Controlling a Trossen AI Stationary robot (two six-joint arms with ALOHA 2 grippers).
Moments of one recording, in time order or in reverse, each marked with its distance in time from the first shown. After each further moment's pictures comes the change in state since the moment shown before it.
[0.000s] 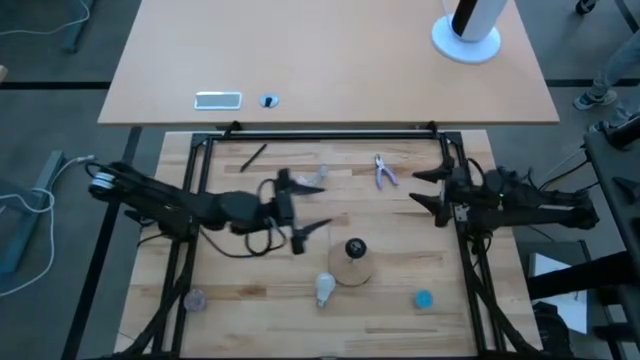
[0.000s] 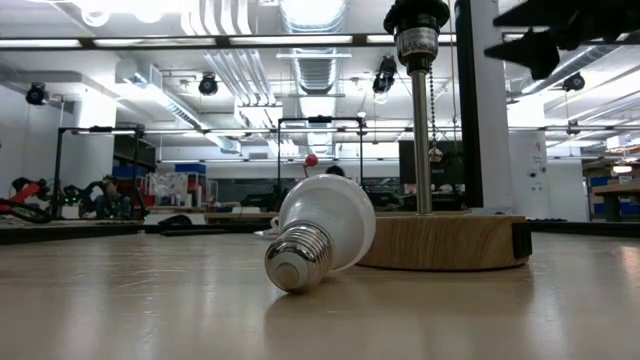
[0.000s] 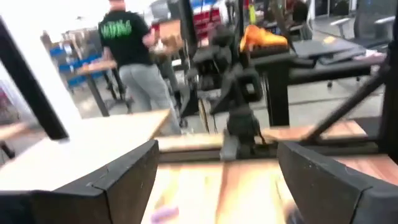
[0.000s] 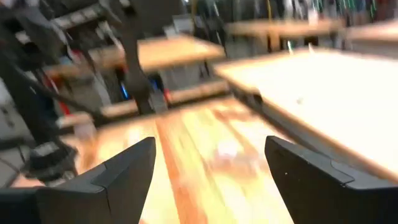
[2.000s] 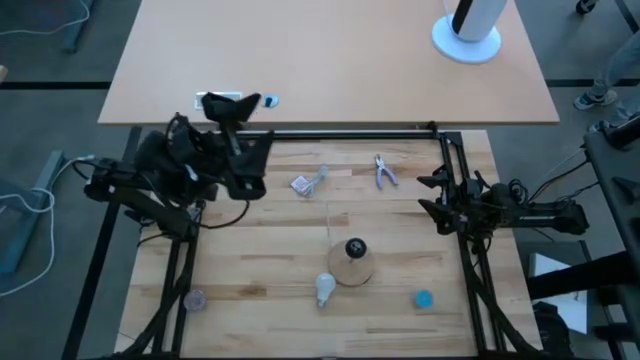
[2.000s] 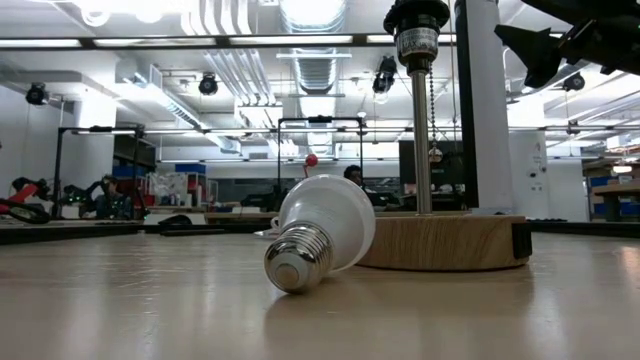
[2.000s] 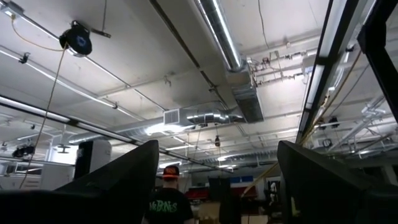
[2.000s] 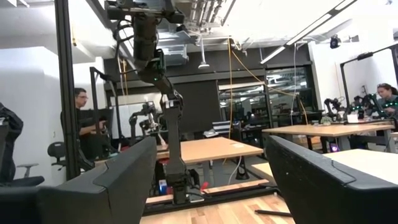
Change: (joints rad) left arm 0.059 0.018 0.458 0.436 0.132 0.299; right arm -0.003 -0.202 -0.418 0.751 -0.129 -0.093
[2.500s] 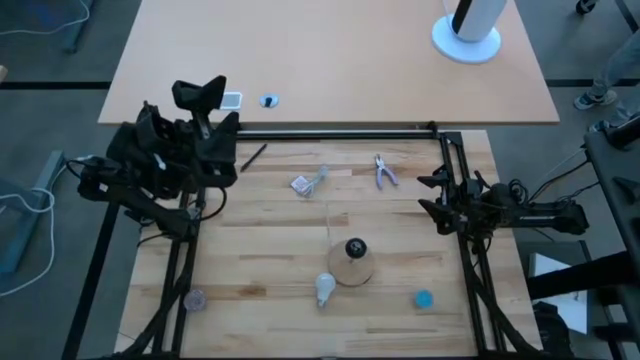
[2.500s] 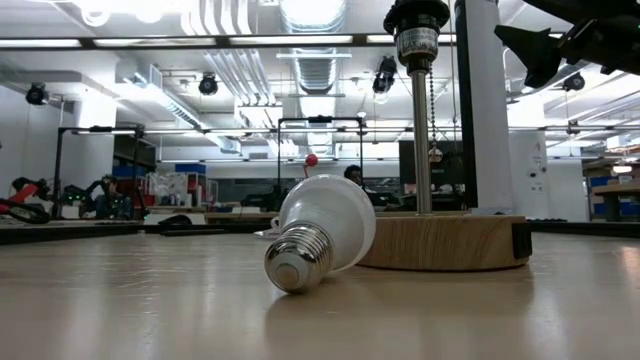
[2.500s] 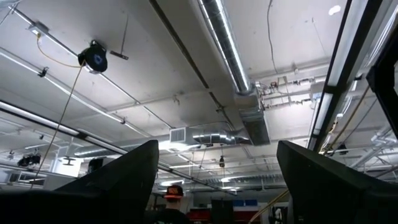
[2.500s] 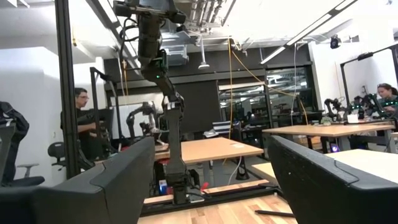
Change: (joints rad) left arm 0.000 -0.089 0.001 0.019 0.000 0.000; right arm 0.000 0.000 0.000 0.000 0.000 0.000
